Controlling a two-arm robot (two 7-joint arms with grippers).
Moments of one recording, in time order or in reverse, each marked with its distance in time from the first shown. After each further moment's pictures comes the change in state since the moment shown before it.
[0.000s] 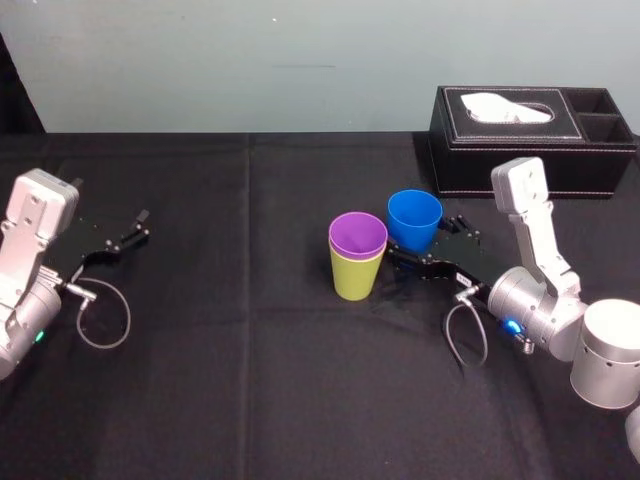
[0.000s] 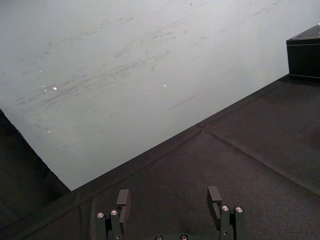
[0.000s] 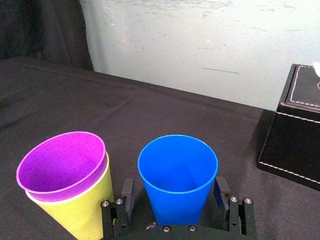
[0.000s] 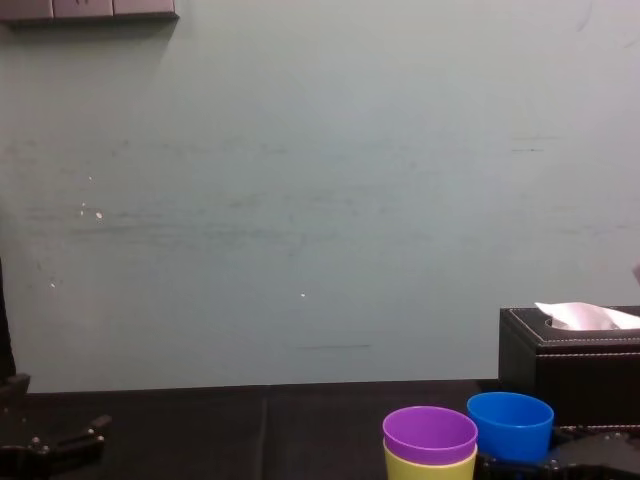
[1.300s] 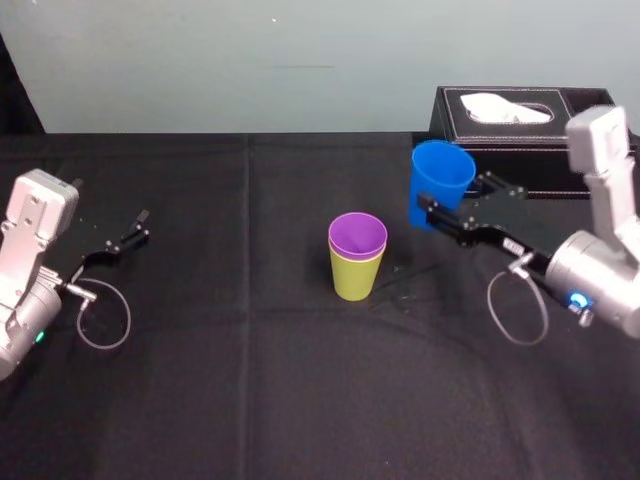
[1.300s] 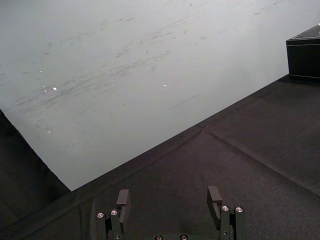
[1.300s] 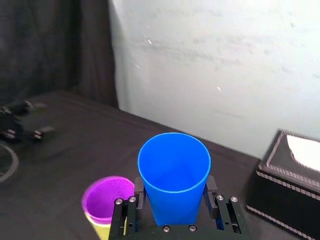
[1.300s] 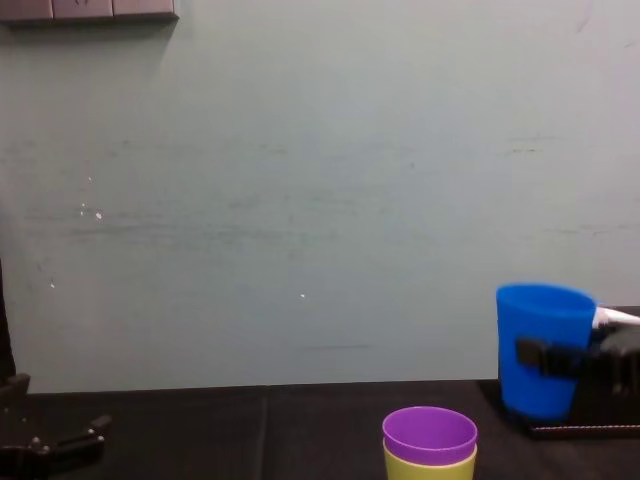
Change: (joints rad) left arm 0.000 0.000 0.000 0.000 0.000 0.000 0.000; right arm -0.090 0.140 0.082 -0.289 0.106 0.067 0.073
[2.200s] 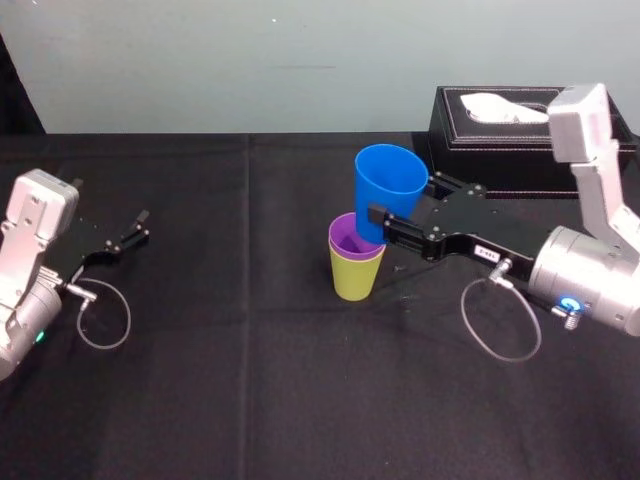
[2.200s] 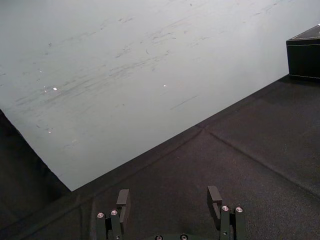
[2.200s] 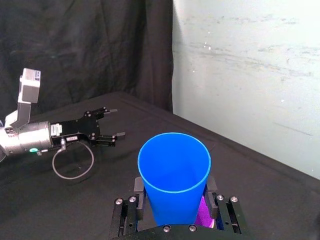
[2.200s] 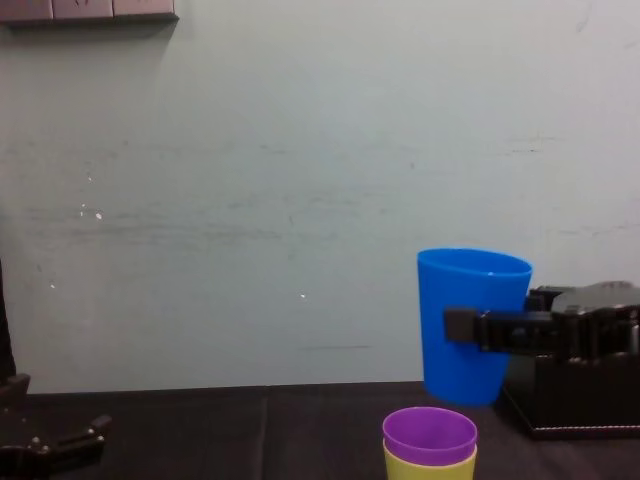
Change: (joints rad) left arm 0.000 0.000 0.000 0.000 0.000 0.000 0.000; right arm 0.002 0.100 -0.087 -0.176 0.119 0.085 0.070
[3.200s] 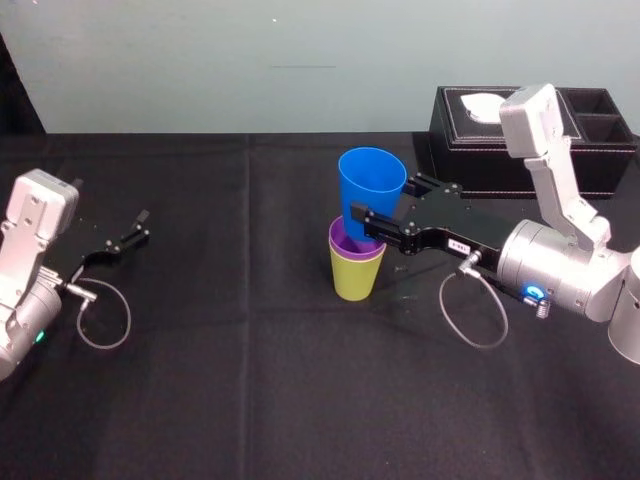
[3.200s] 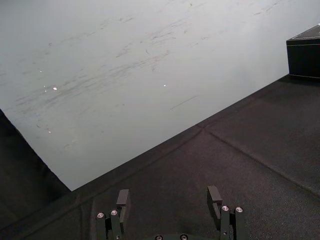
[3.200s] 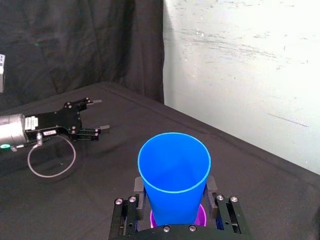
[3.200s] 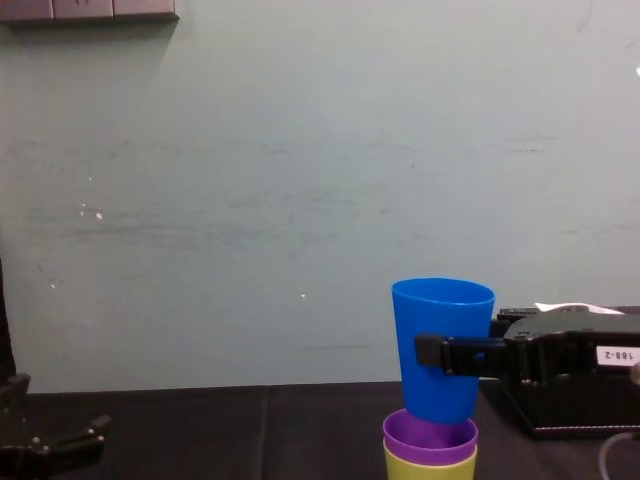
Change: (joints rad) left arm 0.000 0.000 0.000 0.000 0.000 0.000 0.000; right arm 0.106 -0.024 -0.107 0.111 -0.013 -0.004 -0.063
